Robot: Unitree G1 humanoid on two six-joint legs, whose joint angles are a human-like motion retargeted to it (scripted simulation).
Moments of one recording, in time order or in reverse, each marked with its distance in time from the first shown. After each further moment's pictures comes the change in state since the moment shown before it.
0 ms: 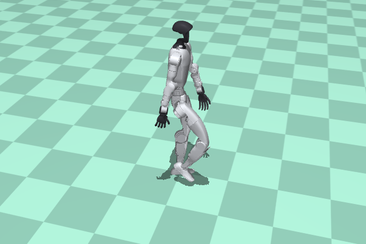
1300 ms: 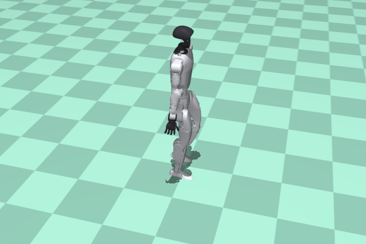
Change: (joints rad) left arm 0.430 0.065 0.107 0.018 0.179 0.139 0.052; right arm -0.109 -0.011 0.084 0.006 0.135 0.097 -0.084; waist 0.079 -0.111 -0.138; left_leg -0.257 0.067 0.137 0.524 0.178 -0.171; right_leg 0.514 0.072 0.133 -1.056 -0.240 0.018
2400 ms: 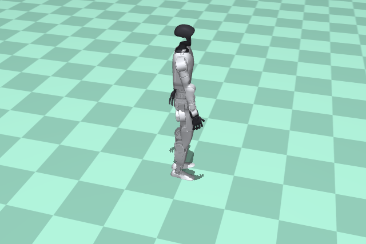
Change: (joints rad) left arm 0.066 0.002 0.173 -0.004 -0.138 0.002 -0.148; right arm -0.288 0.093 -0.025 -0.001 -0.157 -0.139 0.098; waist 0.030 0.051 -0.016; left_leg 0.222 -0.119 -0.033 -0.600 -0.128 0.055; right_leg -0.015 0.086 -0.101 -0.019 0.004 0.001
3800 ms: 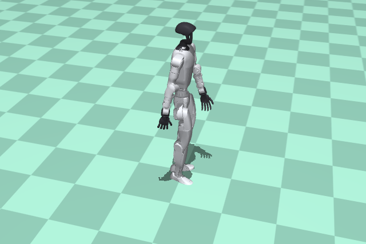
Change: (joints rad) left arm -0.411 -0.070 -0.204 -0.032 -0.150 -0.192 0.104; right arm 0.445 -0.106 -0.115 -0.083 -0.082 0.036 0.021; waist -0.072 -0.030 0.047; left_leg -0.011 -0.006 0.057 0.140 -0.126 0.067; right_leg 0.004 -0.073 -0.046 0.030 0.132 0.101
